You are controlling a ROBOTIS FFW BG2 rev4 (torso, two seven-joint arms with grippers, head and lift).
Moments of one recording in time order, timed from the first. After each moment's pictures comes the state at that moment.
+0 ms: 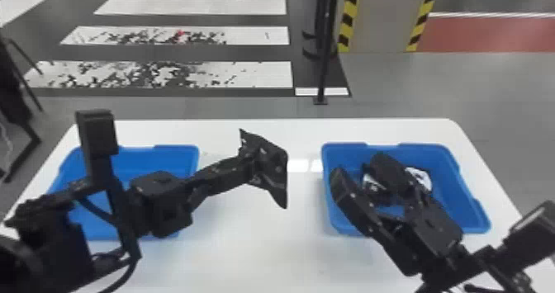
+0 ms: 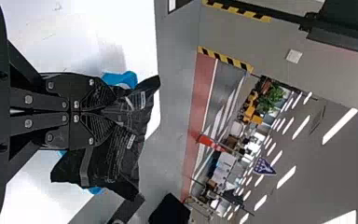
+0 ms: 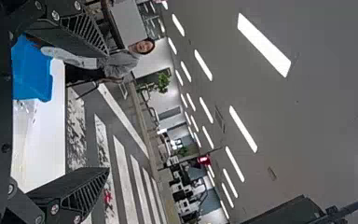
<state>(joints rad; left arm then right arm) 0.25 0.19 0.14 -2.45 0.57 1.08 -0.49 0.55 -0.09 0.07 -2.22 -0.45 0.09 0.51</state>
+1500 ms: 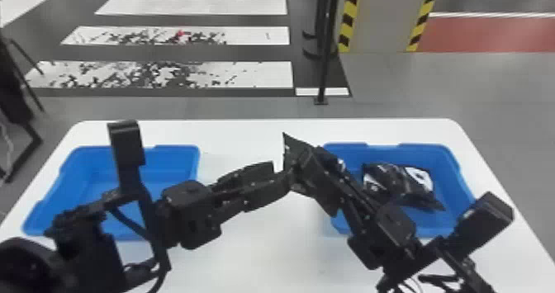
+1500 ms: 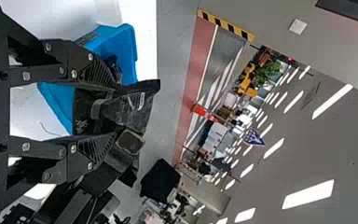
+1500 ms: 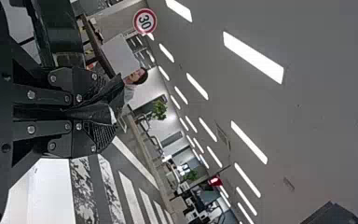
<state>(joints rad) 0.29 0.18 0.07 -2.40 0.65 0.99 -0.49 0.45 -0.12 0.17 -2.10 -0.60 0.10 0.50</state>
